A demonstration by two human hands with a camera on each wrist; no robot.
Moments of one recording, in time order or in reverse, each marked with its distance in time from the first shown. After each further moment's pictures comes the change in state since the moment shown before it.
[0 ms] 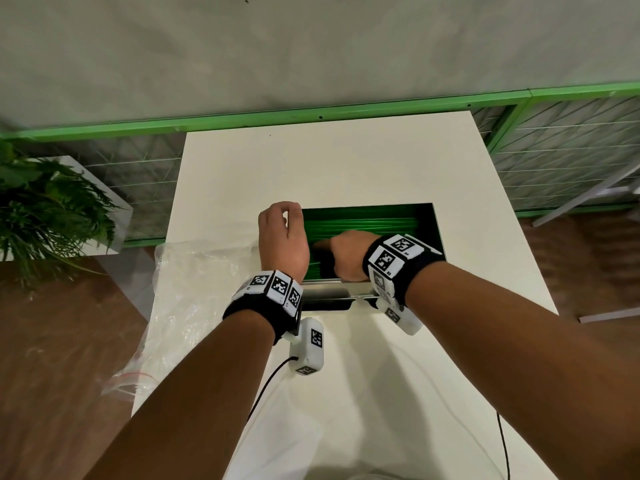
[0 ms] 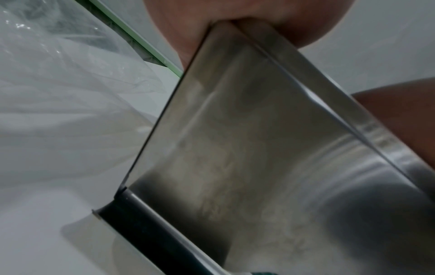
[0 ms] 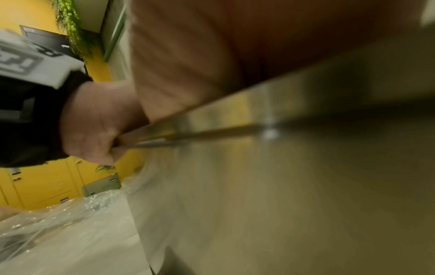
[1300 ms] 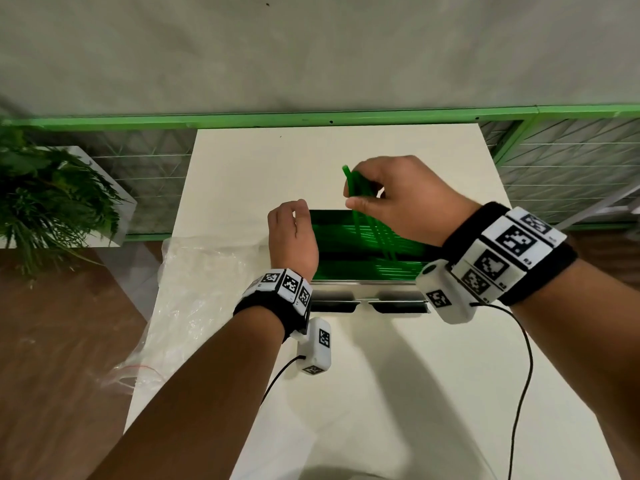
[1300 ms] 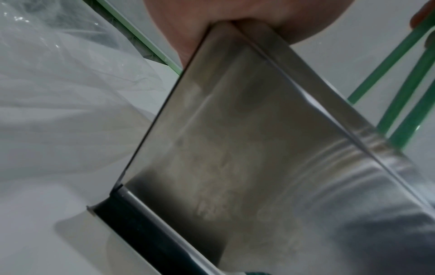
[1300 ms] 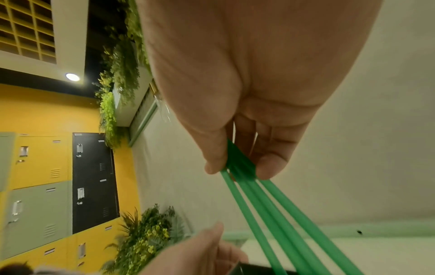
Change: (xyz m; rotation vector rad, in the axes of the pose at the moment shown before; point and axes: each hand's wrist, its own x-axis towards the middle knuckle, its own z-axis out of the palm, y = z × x) left_hand -0.002 0.003 -0.002 -0.074 0.006 -0.001; right_hand -0.074 0.004 -0.079 0.287 0.604 -0.213
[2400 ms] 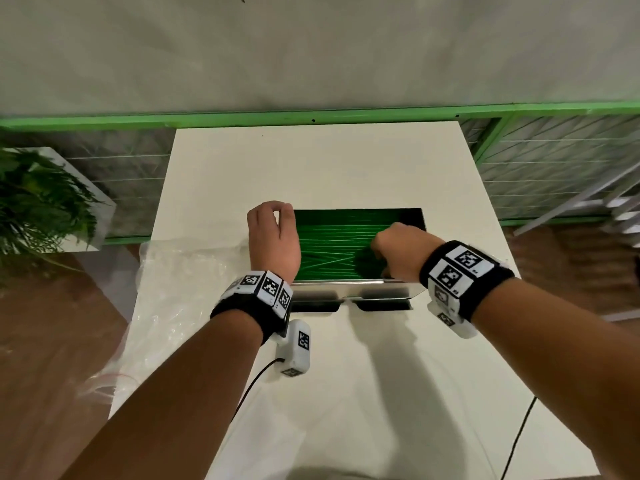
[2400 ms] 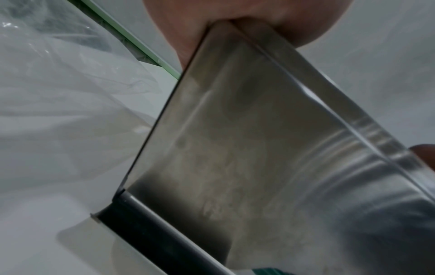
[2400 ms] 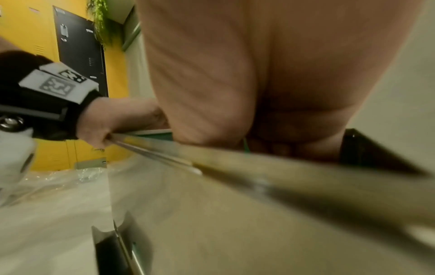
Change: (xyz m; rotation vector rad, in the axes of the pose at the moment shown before) left_hand 0.003 -0.004 0.001 0.072 -0.012 0.030; right_hand -0.033 0.072 0.045 -0.586 -0.528 0.240
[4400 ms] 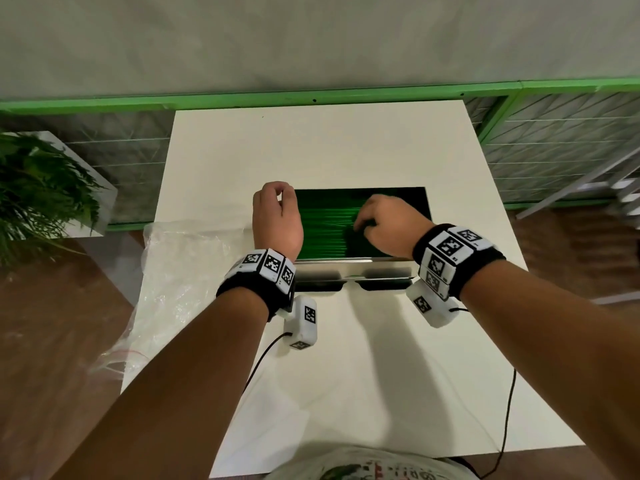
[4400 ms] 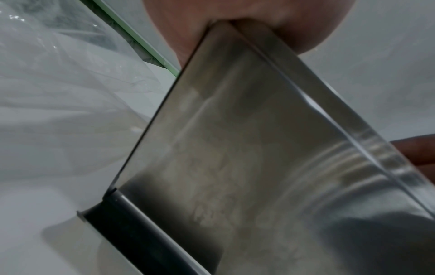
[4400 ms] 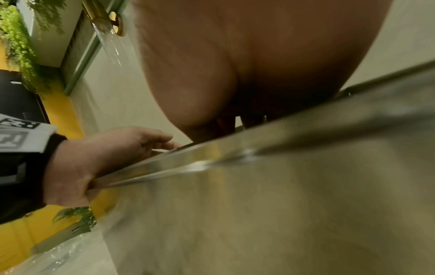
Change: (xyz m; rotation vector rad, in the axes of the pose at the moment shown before) left_hand -0.002 0.003 -0.003 0.034 -0.007 -0.024; right_hand 0.003 -0.016 0.001 0.532 0.229 0.020
